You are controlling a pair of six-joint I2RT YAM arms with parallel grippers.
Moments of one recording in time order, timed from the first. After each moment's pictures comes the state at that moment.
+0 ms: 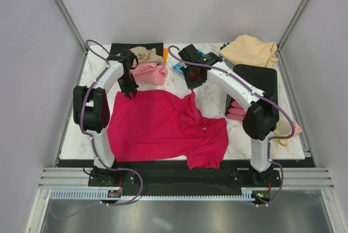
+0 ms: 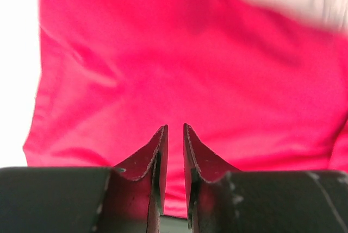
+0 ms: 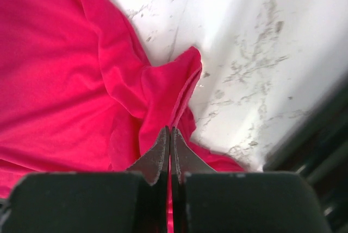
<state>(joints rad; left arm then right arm) -0.19 1.92 1.56 -1.05 -0.10 -0.56 0.66 1.99 1.89 -1.00 0.15 0.28</state>
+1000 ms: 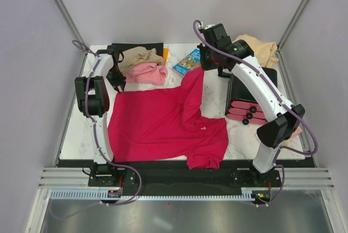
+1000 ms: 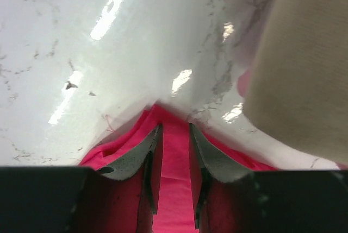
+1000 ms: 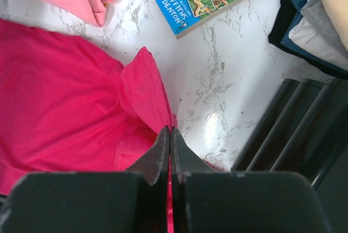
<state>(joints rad) 0.02 2.30 1.94 -1.09 -0.15 -0.62 0.53 1.79 2.03 -1.03 0.13 0.26</state>
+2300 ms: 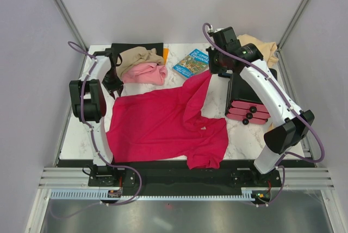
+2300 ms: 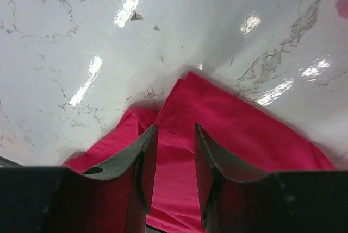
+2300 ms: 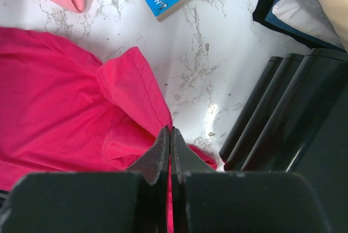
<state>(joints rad) 0.03 2.14 1.79 -1.17 -0.21 -0.63 0.48 1.69 1.89 -1.03 0.11 0.25</state>
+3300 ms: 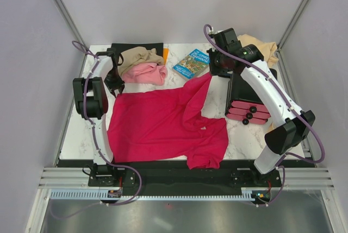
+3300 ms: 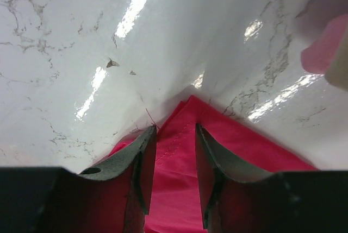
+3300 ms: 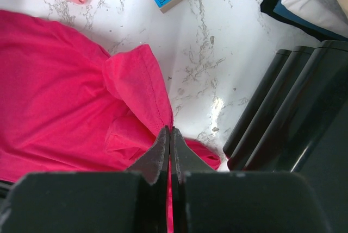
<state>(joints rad) 0.03 2.23 1.84 -1.12 -0.22 -0.57 0.46 1.68 1.86 -1.02 0.07 0.26</state>
